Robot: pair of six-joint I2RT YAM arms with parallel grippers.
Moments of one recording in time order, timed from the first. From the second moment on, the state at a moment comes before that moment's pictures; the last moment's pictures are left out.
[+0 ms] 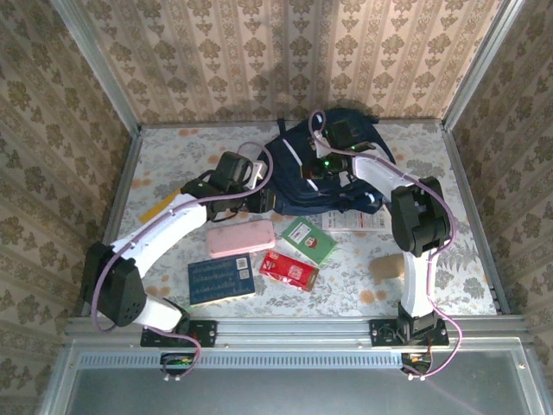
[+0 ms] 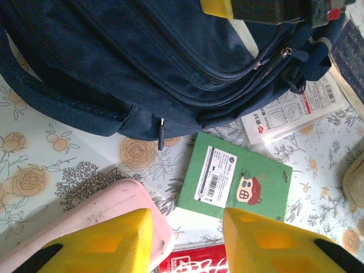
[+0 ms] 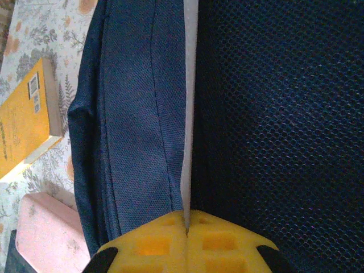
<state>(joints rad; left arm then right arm) -0.62 1.45 1.16 -0.57 0.23 -0.34 0.30 2.04 1.59 -0.49 -0.49 0.28</state>
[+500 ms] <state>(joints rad) -0.68 1.58 1.29 -0.61 0.13 -0.27 0.24 1.91 1.67 -0.48 -0.58 0.53</state>
